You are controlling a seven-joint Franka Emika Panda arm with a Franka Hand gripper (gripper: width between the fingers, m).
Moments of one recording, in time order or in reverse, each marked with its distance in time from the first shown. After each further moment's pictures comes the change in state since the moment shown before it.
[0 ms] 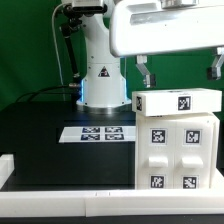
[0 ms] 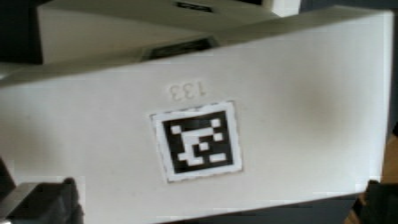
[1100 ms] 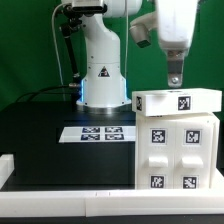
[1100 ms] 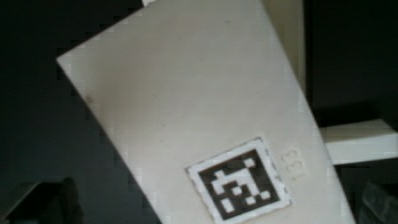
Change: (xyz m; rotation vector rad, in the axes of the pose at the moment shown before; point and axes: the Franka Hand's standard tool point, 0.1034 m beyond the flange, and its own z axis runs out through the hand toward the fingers) arm -0.007 0.003 0.004 -0.071 -0.111 -1.140
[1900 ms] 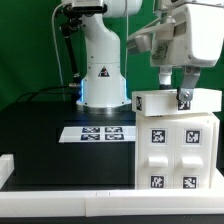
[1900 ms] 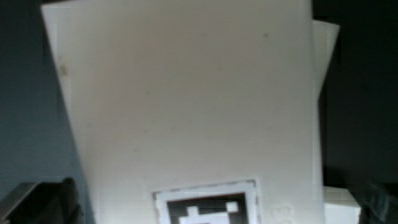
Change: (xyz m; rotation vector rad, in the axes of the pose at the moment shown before) arm -0.001 -0.008 0.017 0.009 -0.059 -0.247
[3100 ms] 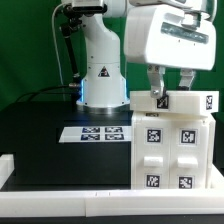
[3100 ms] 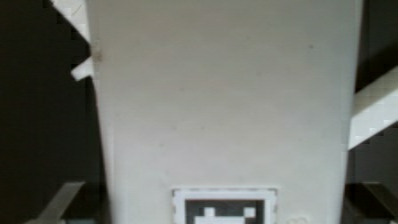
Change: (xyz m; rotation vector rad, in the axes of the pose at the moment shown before) arm -0.002 -0.002 0.000 0.012 0.005 0.923
